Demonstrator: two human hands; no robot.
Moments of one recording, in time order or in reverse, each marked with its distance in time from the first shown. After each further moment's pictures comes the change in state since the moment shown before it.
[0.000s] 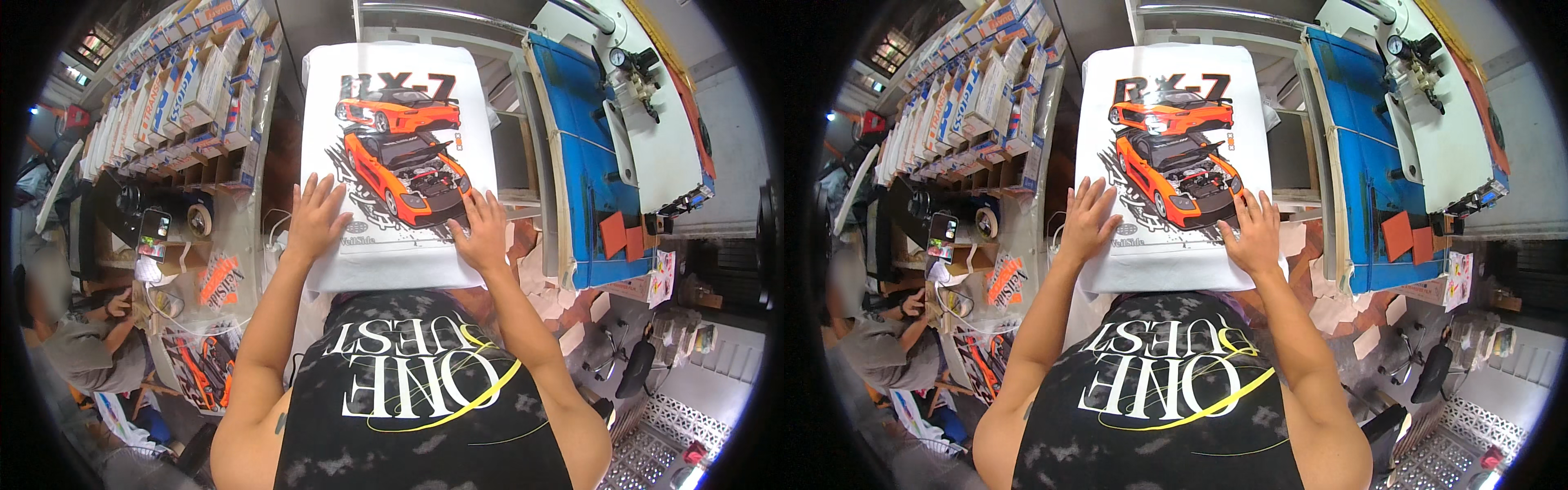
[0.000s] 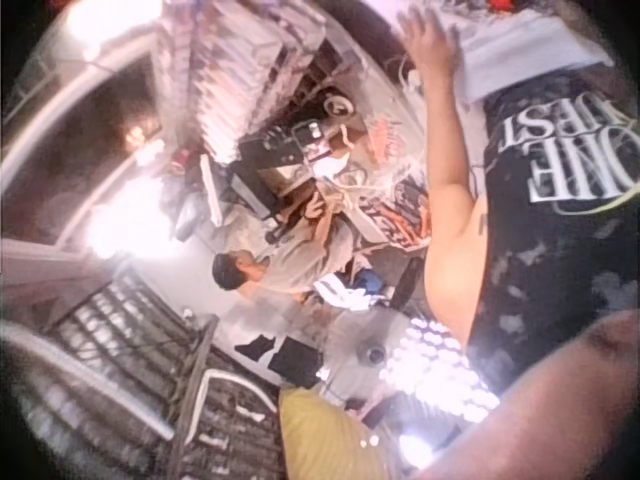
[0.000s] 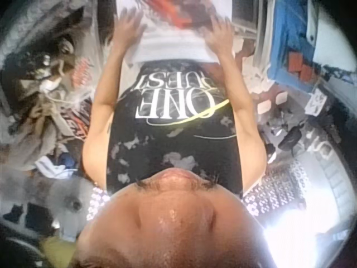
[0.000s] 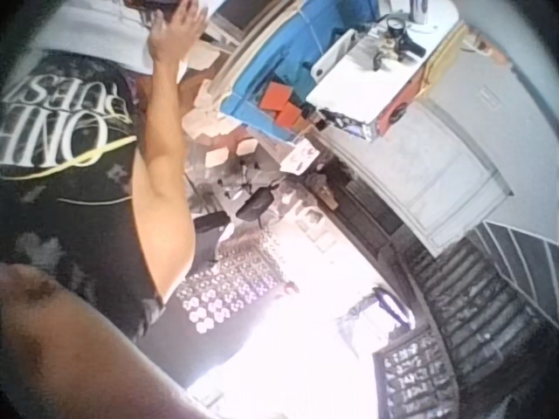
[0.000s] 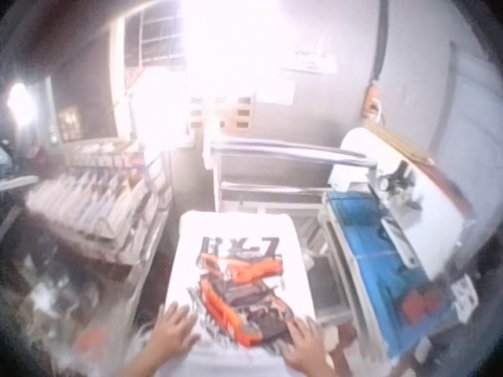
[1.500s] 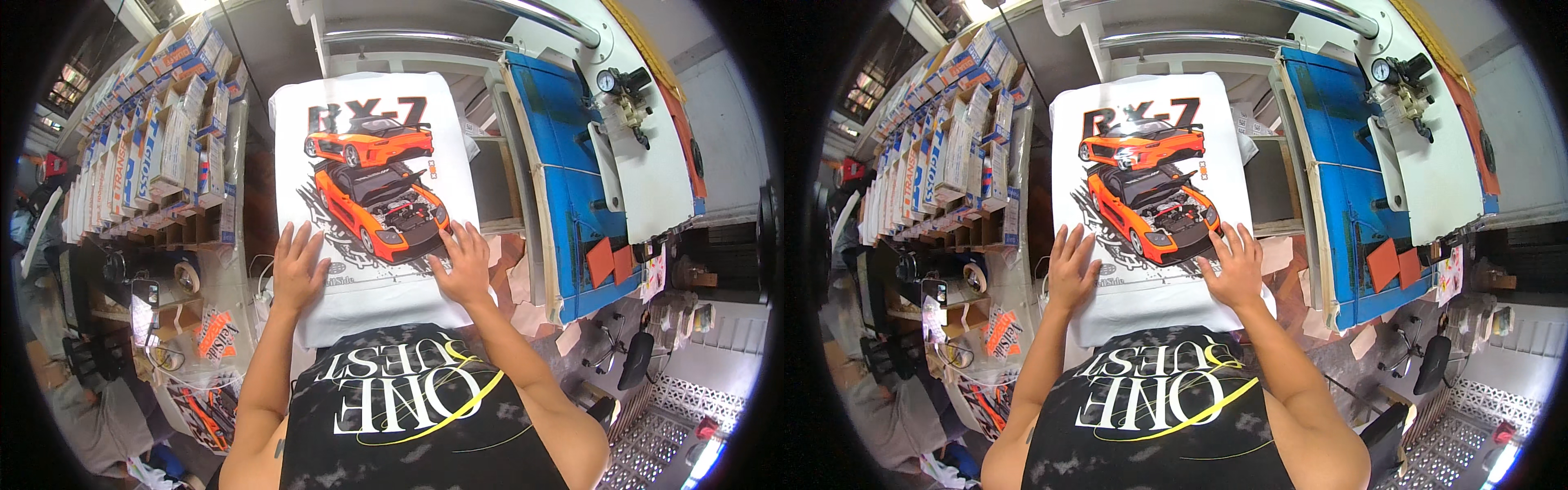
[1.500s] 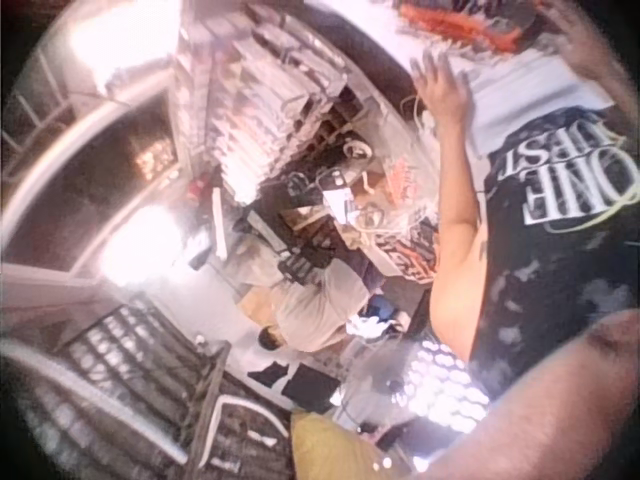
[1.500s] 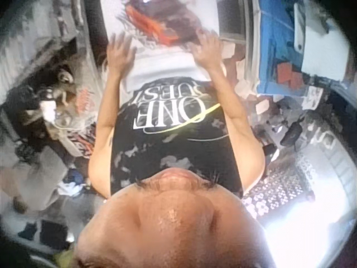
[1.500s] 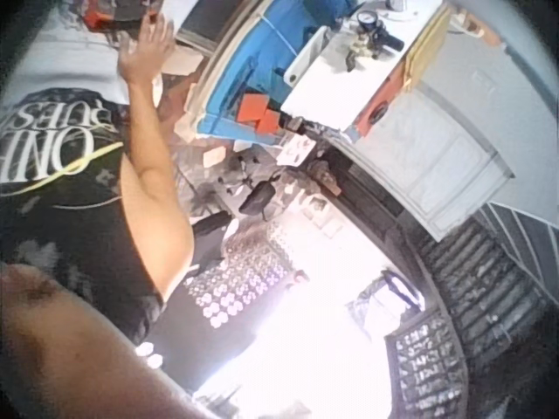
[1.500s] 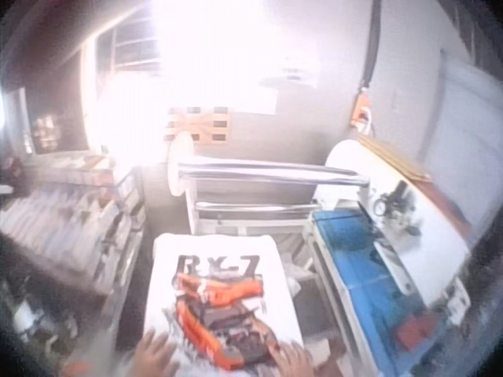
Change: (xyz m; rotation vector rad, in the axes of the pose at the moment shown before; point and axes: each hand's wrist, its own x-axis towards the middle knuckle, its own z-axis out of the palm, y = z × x) left_hand 0.024 0.004 -0.007 -0.062 0.026 -0.019; right_hand 0.022 -0.005 -0.004 0.020 0.006 0.061
